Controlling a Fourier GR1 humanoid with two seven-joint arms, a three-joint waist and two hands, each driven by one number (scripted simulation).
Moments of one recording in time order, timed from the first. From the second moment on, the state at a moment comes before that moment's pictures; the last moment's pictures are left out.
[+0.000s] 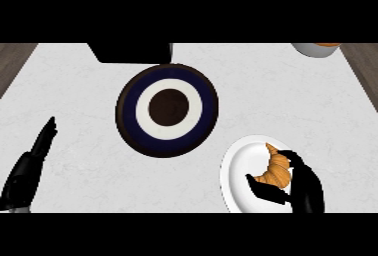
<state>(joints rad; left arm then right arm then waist) 0.09 0.35 0.06 -1.49 -0.13 0.06 -0.13 0.11 -0.23 0.36 -1.52 0.73 -0.49 0.62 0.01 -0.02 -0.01</state>
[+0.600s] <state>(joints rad) 0.11 0.34 0.08 -1.52 -0.13 0.06 -0.12 0.32 -0.19 0.38 -1.84 1.29 -0.59 0.88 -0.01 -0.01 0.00</state>
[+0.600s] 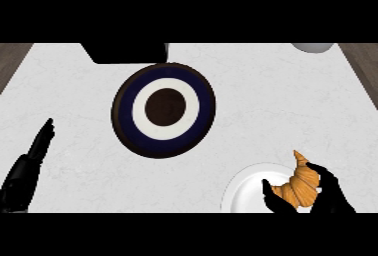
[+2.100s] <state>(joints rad) 0.04 0.31 0.07 -1.49 -0.17 0.02 -0.11 -0.64 -0.01 0.57 -1.62 1.21 -0.27 1.09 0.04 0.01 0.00</state>
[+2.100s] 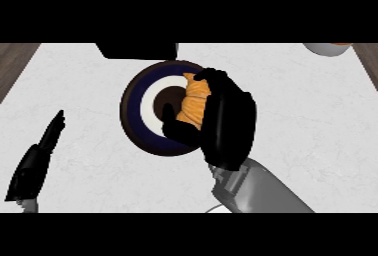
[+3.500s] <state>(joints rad) 0.04 0.30 0.08 -1.47 -0.18 0.01 -0.13 -0.91 -0.01 0.50 -0.95 0.76 -1.07 0.98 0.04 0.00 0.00</state>
